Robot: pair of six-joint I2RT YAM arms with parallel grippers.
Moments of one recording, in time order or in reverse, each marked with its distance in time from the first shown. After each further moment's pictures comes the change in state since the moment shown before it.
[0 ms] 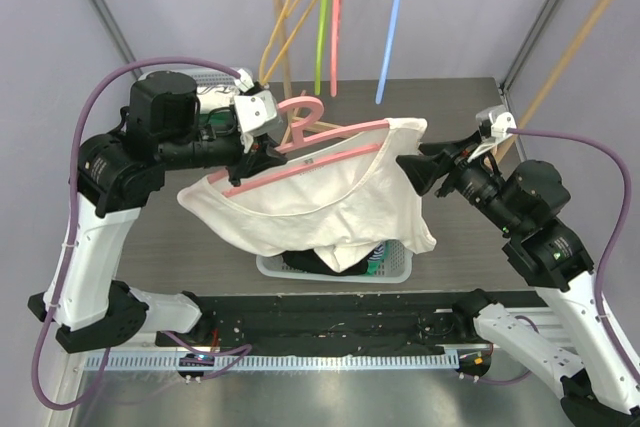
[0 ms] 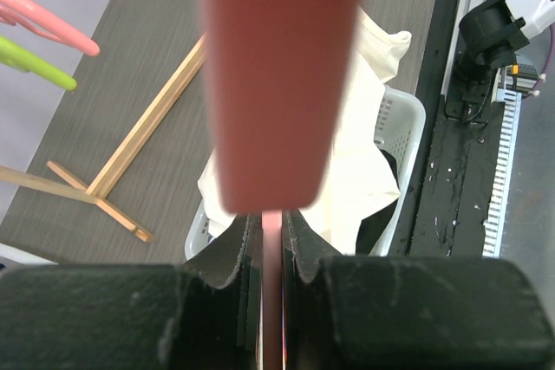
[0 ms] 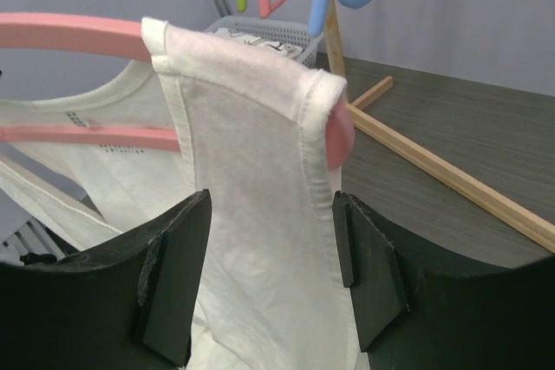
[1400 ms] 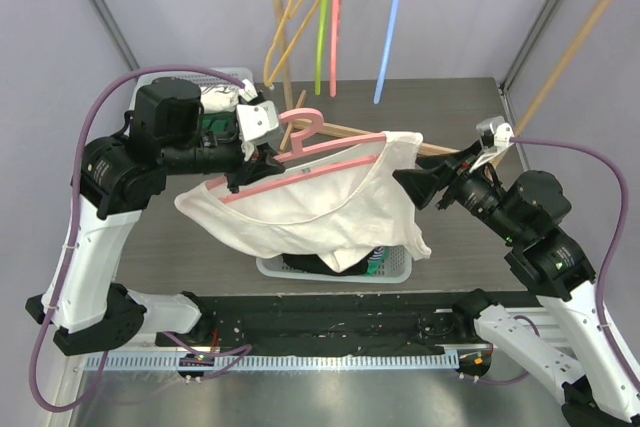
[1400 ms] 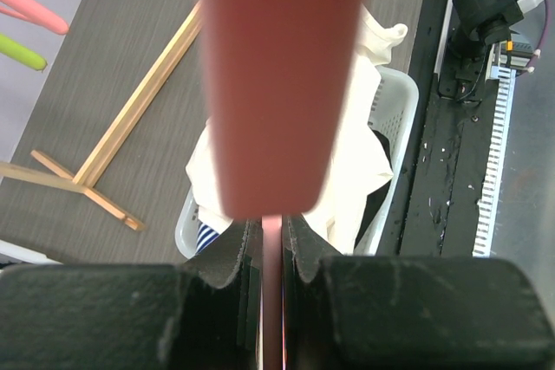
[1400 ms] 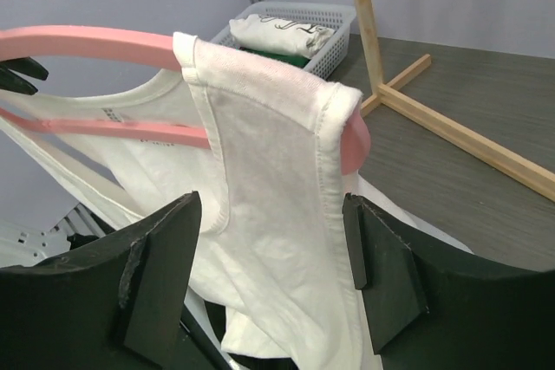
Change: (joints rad) left arm 0.000 -0.023 -0.046 -0.031 0.011 0.029; right arm 0.000 -0.051 -0.047 0.007 -0.060 0.091
